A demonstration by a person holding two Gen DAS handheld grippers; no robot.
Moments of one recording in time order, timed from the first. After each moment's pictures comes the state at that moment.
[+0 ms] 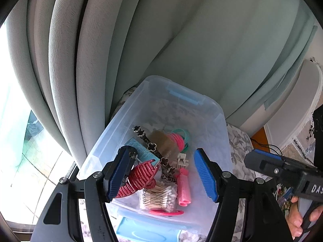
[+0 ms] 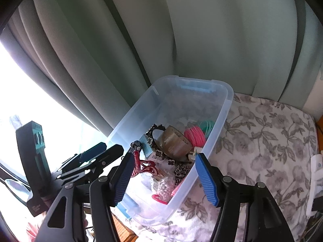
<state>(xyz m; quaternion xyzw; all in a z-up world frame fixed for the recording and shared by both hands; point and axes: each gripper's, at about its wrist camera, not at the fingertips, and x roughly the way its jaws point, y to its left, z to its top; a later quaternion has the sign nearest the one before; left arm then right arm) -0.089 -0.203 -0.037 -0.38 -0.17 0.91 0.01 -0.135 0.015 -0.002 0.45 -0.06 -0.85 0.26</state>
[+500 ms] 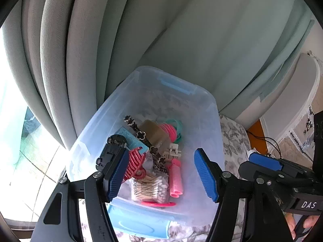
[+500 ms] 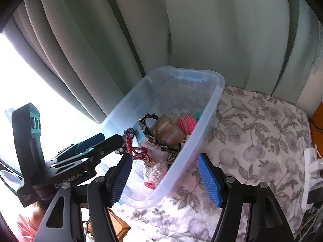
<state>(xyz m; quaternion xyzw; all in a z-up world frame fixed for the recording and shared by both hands) -0.087 -0.185 -0.042 -0.40 -0.17 0.90 0.03 -0.120 0.027 -0.008 0.46 -0.03 -0.86 0.24</state>
